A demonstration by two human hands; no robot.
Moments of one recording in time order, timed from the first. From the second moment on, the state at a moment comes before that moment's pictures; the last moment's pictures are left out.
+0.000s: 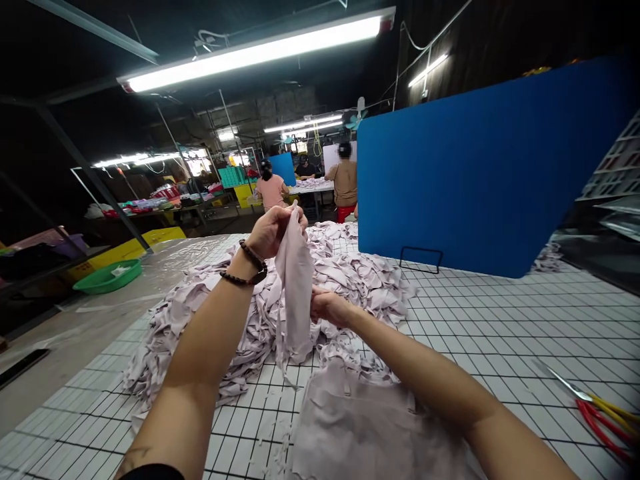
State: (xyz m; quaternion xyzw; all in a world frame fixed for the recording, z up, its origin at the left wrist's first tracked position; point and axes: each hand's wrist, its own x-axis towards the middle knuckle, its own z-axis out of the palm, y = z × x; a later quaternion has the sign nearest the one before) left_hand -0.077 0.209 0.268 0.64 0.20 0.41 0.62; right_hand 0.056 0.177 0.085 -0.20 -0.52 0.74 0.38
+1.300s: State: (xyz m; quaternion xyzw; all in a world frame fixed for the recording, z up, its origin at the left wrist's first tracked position) left_hand -0.046 0.242 0.075 0.70 0.45 0.46 0.30; right_hand 0.280 0.107 0.120 -0.54 -0.46 0.43 0.55
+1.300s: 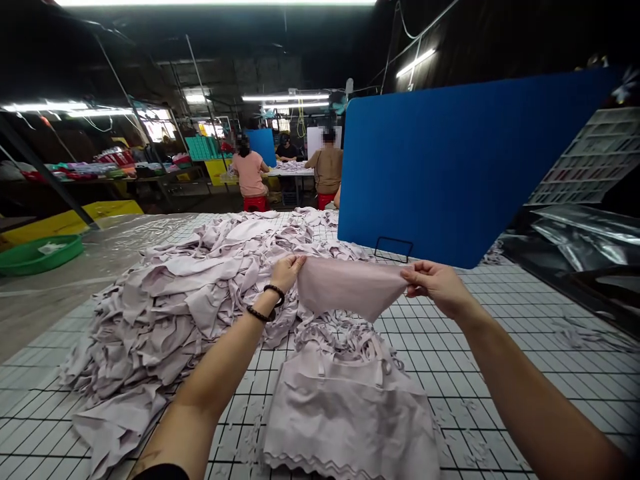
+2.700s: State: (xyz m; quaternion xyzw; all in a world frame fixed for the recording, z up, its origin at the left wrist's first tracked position) left_hand -0.150 -0.034 -0.006 0.85 0.35 0.31 0.24; right_hand 0.229 -0.145 -0.008 -0.63 -0.69 0.15 0.33
